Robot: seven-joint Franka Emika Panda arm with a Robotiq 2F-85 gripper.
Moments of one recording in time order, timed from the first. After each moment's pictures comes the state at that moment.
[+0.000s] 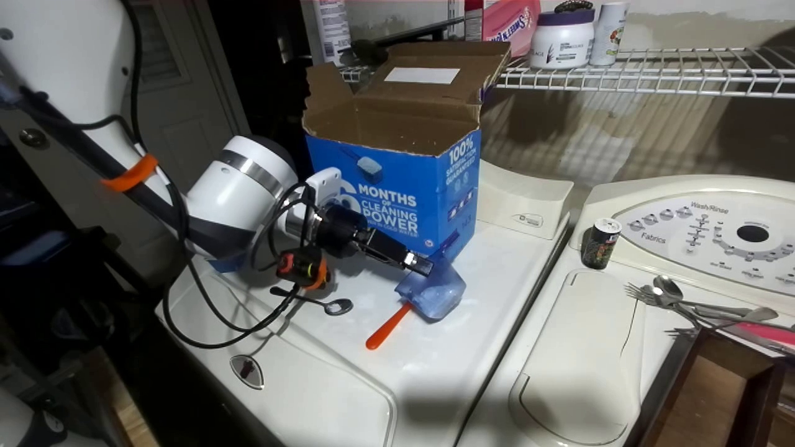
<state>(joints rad) -0.03 0.17 -0.14 -2.44 -1.81 1.98 1.70</state>
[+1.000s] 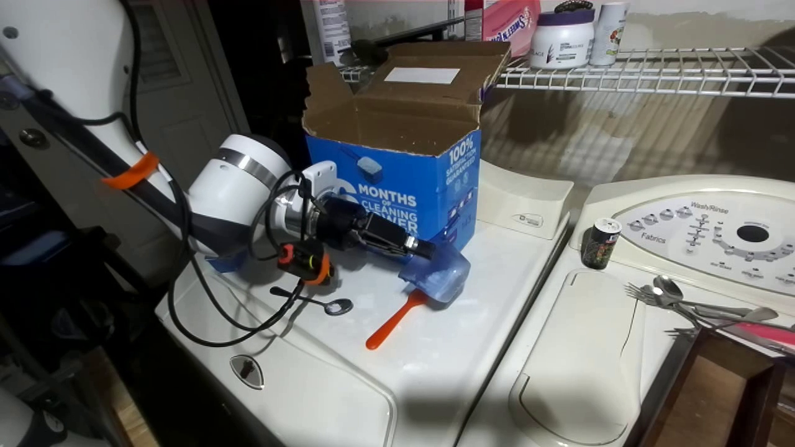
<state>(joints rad) -0.04 0.17 -0.10 -2.44 -1.86 1.88 1.70</state>
